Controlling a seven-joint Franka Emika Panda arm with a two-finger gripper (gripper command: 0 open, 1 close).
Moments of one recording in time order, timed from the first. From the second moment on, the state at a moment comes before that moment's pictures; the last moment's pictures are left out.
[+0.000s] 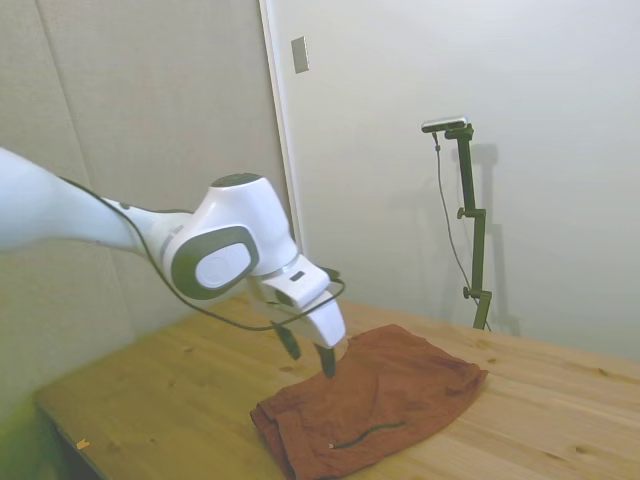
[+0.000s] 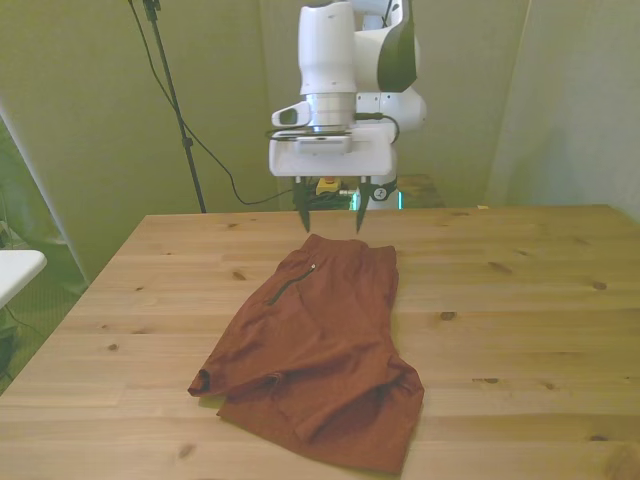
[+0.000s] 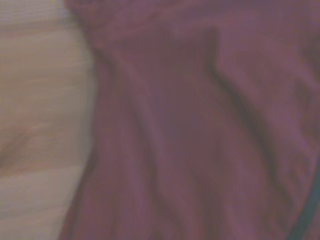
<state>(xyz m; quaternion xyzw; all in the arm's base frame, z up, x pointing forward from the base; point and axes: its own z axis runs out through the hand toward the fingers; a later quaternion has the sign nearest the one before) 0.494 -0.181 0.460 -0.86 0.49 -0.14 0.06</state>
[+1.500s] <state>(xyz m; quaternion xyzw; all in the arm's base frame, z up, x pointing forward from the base) 0.667 -0.350 0.364 -0.79 0.58 -0.17 0.08</state>
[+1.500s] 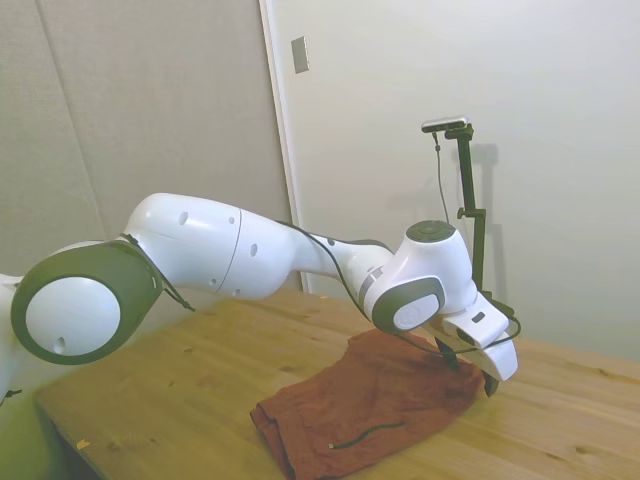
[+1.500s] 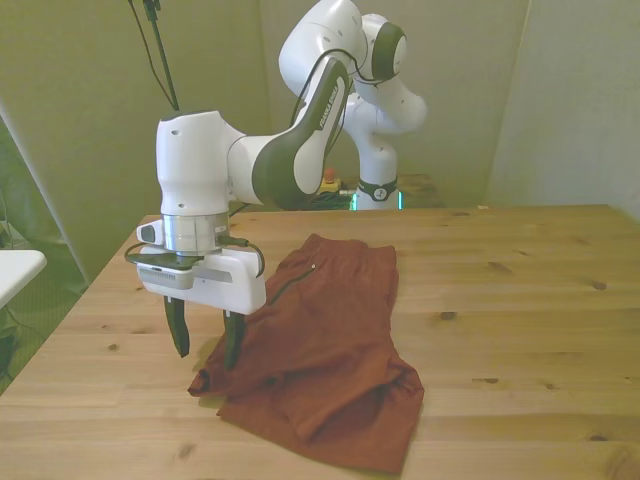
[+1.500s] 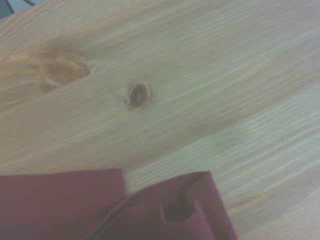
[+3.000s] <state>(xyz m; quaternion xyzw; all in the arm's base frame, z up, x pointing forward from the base) 0.689 -0.353 0.349 -0.81 0.56 -0.14 0.09</state>
